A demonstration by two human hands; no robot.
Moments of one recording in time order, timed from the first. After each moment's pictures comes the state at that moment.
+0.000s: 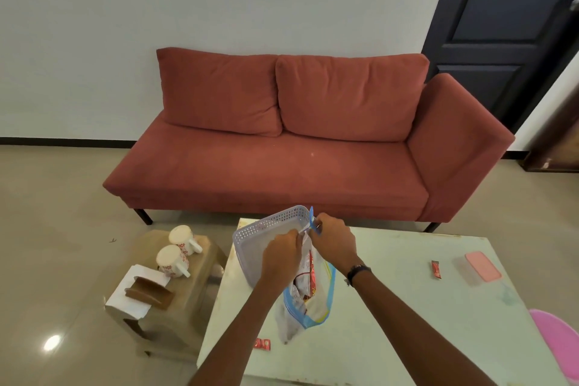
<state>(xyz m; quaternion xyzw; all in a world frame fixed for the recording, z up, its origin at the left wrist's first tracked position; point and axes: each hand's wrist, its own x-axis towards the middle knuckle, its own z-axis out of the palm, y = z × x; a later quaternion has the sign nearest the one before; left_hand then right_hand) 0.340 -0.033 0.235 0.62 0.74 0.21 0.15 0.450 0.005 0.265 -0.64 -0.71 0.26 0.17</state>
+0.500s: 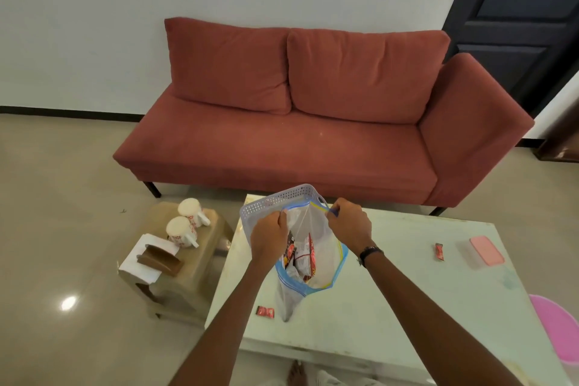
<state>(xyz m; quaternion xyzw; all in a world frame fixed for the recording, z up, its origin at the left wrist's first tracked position) 0.313 -0.057 0.237 0.51 0.79 0.28 0.19 0.463 0.003 0.243 -0.67 -0.68 0.25 0.15</state>
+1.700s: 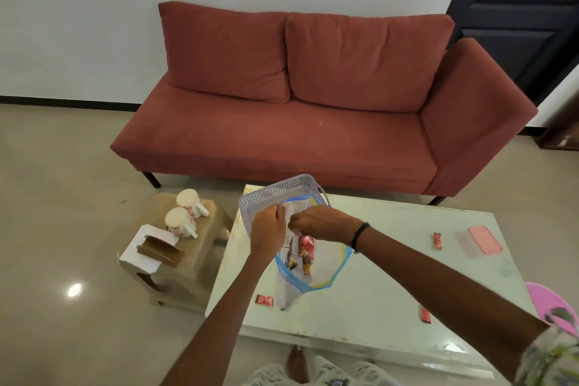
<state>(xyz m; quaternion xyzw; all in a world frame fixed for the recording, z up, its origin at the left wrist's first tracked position) 0.319 -0.059 0.233 0.50 0.76 0.35 0.22 0.441 0.018 0.232 -0.16 -0.98 0.06 -0.07</state>
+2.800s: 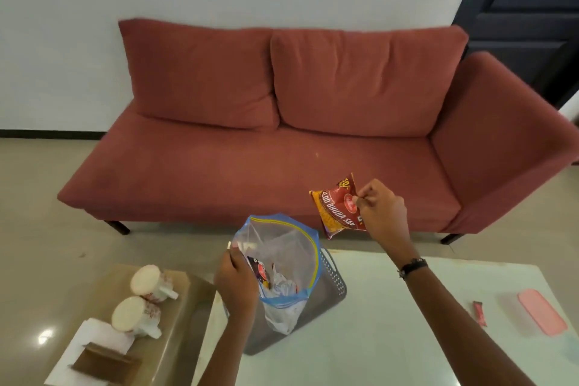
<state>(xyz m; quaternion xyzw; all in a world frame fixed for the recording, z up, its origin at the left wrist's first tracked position) 0.251 0.118 0.170 0.24 0.82 0.49 0.17 0.459 0.229 0.232 -0.65 -0.63 0.24 0.34</state>
